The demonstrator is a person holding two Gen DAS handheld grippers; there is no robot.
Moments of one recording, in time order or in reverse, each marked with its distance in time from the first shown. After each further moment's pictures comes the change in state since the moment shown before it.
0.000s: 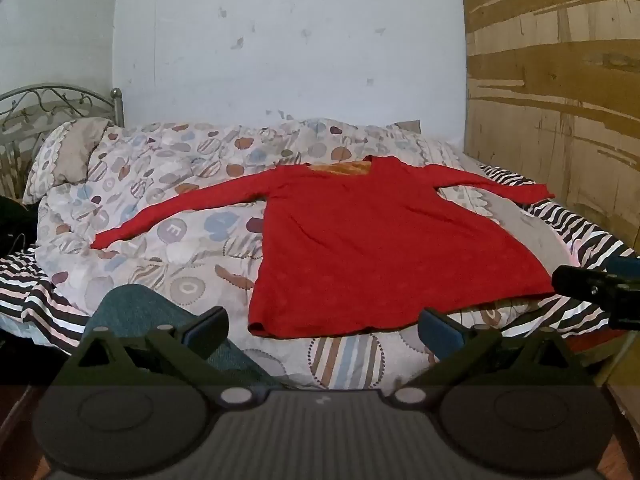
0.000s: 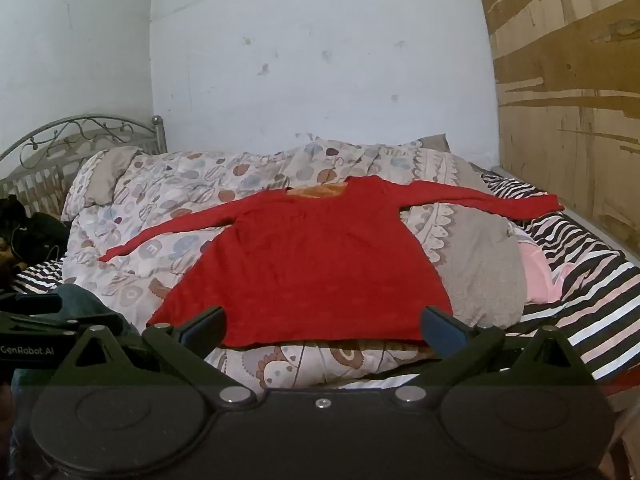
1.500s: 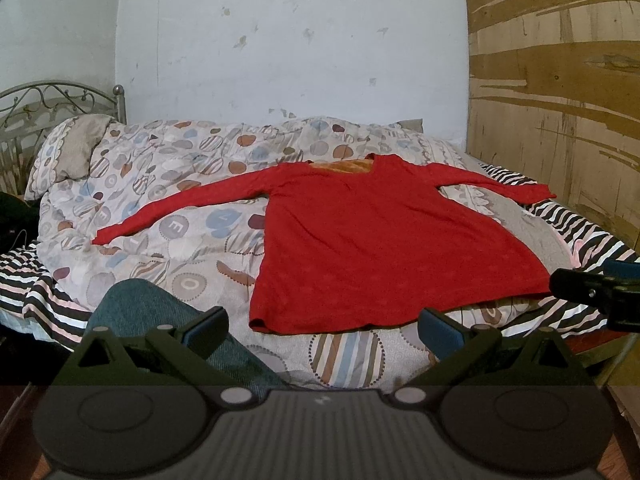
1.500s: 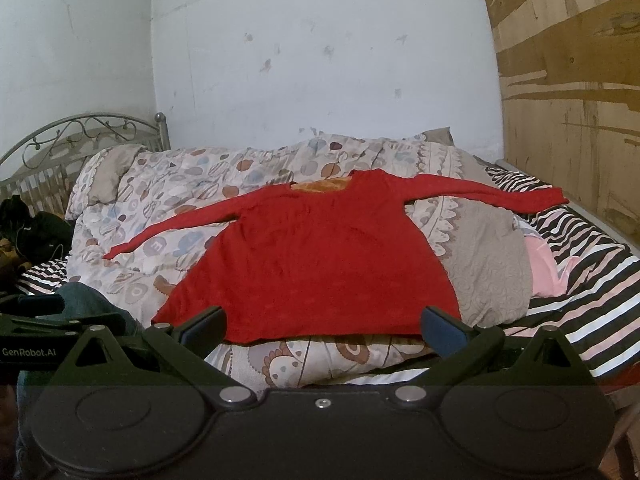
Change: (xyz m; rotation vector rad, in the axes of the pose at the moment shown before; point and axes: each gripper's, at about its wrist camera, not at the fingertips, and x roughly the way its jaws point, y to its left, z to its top) left arm -0.005 0.001 0.003 -0.002 -0.001 0.000; right arm 0.005 0.000 -0.004 0.012 0.017 0.014
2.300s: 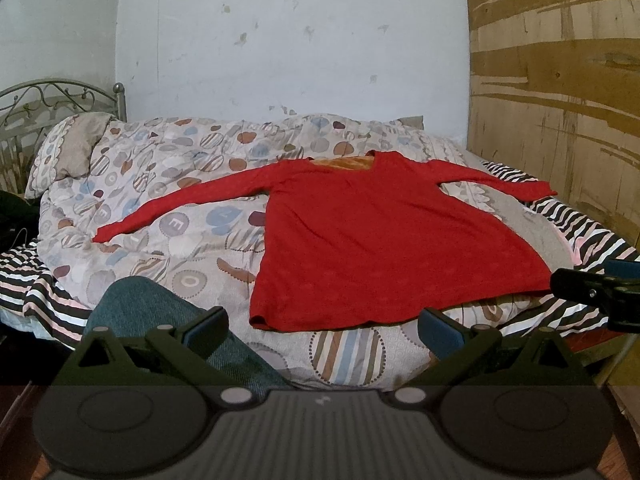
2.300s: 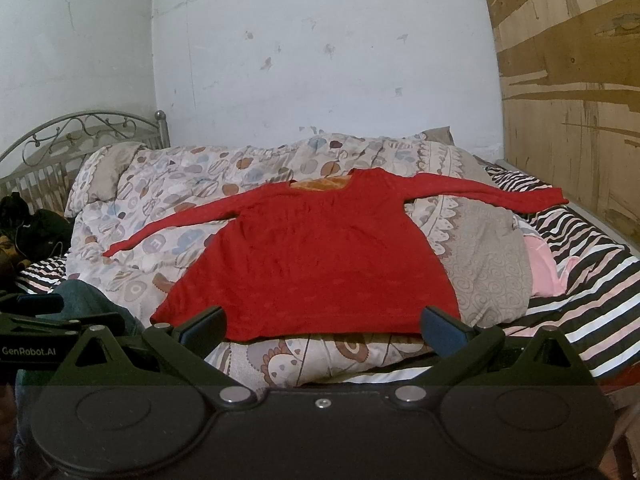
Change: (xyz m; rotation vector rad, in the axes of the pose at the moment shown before) left arm 0.001 0.002 -0.002 0.000 0.003 0.000; right arm 0.001 0.000 0.000 -0.001 0.003 0.000
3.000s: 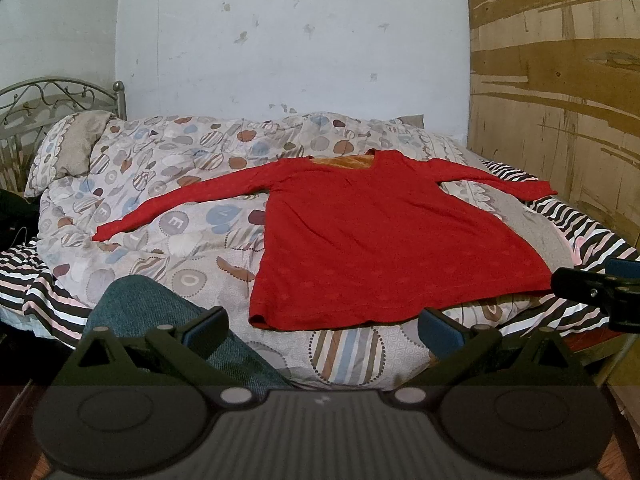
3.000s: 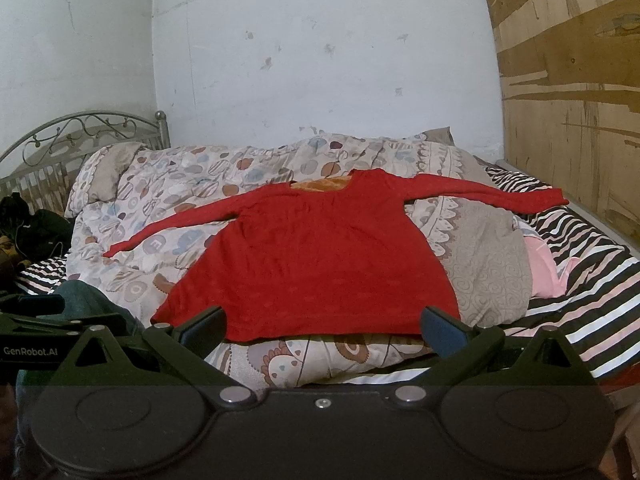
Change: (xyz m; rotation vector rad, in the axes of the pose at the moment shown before) left arm 0.000 0.000 0.000 0.000 0.004 0.000; right arm 0.000 0.001 0.001 -0.001 -0.001 -0.001
